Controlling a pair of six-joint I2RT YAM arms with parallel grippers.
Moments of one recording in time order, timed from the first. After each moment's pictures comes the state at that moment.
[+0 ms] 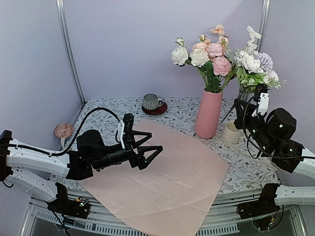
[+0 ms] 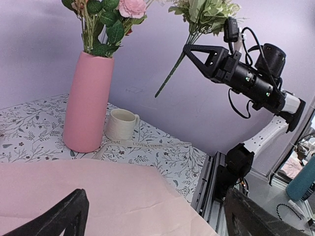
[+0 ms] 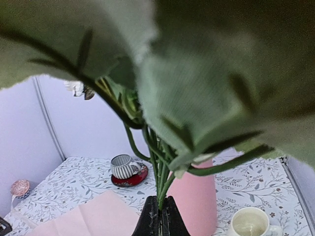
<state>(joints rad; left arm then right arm) -1.13 1.24 0.54 0.74 -0.01 -0.34 0.88 0.73 0.65 0.19 0.61 0.14</state>
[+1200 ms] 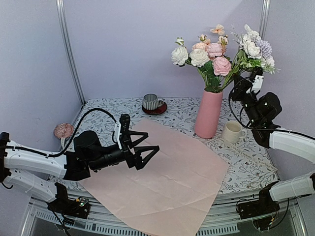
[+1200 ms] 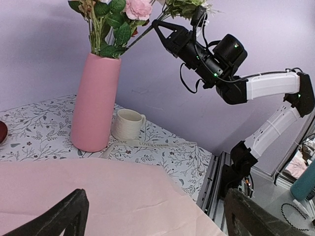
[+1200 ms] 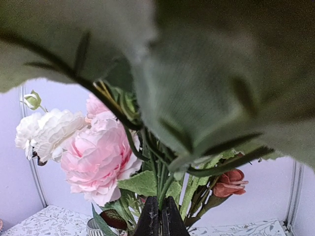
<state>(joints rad) -1.13 1.19 0.51 0.72 -0.04 -0.32 0.38 1.19 0.70 0.89 0.15 0.09</state>
